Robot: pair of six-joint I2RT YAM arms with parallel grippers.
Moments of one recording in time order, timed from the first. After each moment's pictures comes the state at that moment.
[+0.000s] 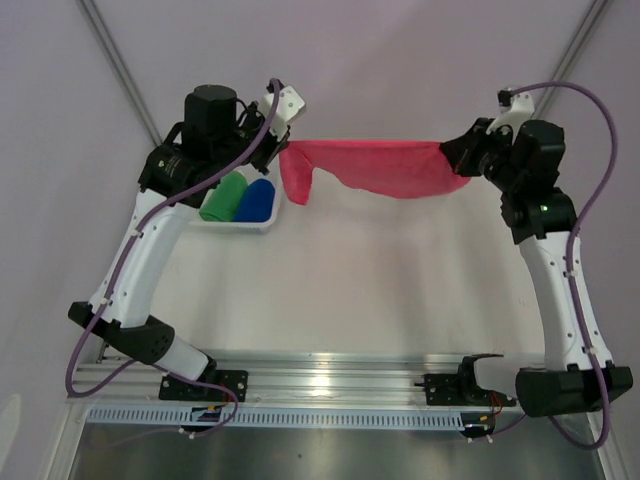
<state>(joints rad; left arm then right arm) -0.48 1.51 1.99 -0.88 0.19 0.44 0.09 1.25 1.47 -0.42 -0.32 0.30</state>
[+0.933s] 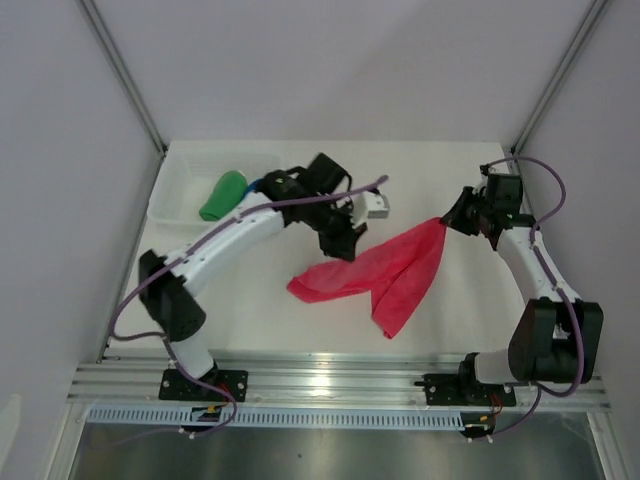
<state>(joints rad) -0.76 1.69 1.76 -1.05 0.56 0.43 -0.04 1.36 1.03 -0.38 -0.30 0.39</state>
